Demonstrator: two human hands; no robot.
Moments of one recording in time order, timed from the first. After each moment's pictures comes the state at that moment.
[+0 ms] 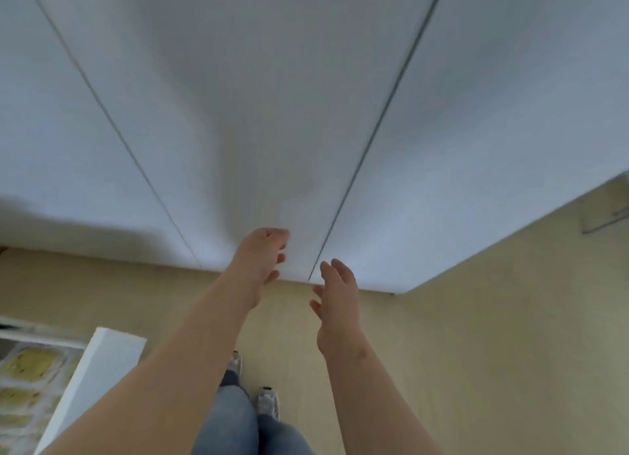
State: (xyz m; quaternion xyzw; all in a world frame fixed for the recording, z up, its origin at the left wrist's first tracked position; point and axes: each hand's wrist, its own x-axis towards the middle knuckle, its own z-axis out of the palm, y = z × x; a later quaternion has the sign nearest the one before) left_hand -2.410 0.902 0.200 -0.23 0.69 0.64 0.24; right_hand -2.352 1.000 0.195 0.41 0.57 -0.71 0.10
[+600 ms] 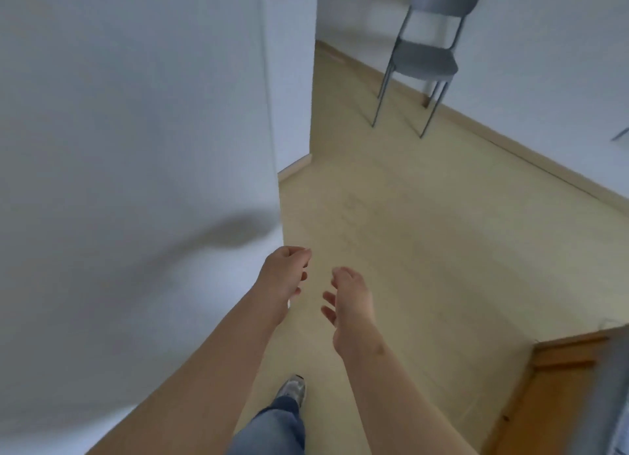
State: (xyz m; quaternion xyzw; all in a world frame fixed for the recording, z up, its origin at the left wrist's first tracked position) left_hand -2.427 1.323 0.206 0.08 0.74 0.46 0.48; right_hand -2.337 1.353 0.190 0.62 0.31 -0.69 -0.19
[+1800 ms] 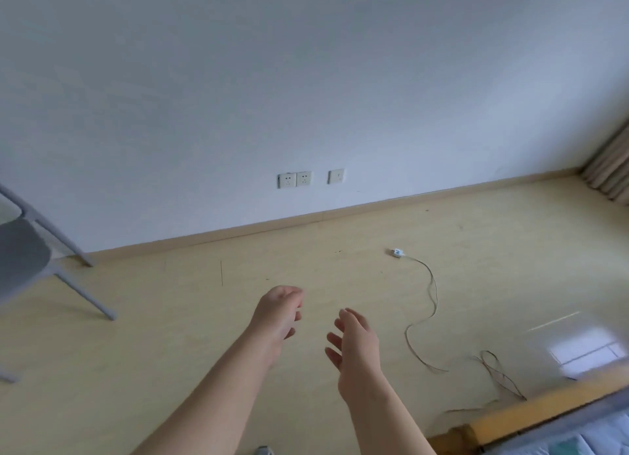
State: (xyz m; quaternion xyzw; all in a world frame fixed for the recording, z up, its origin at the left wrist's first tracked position) left_hand -1.997 2.174 0.224 0.47 0.59 0.20 0.63; right_hand -1.918 2.098 0.210 0.67 -0.05 -0.47 -0.57
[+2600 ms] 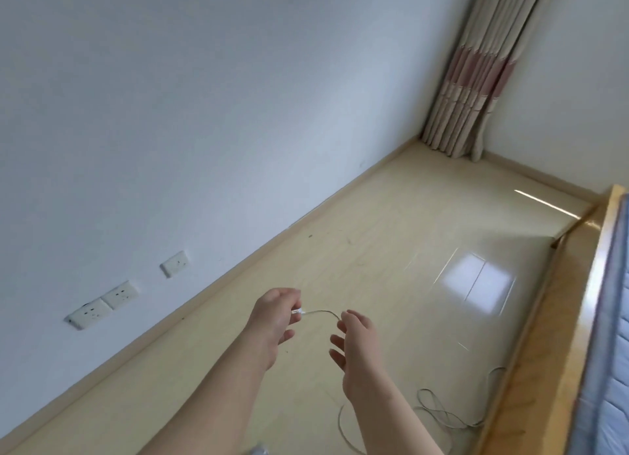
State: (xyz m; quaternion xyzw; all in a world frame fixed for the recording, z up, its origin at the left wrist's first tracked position) left_hand -1.497 2.391 0.226 0.57 0.46 0.01 0.68; right_hand -1.460 2.281 0.202 0.65 -0.22 -0.30 -0.66
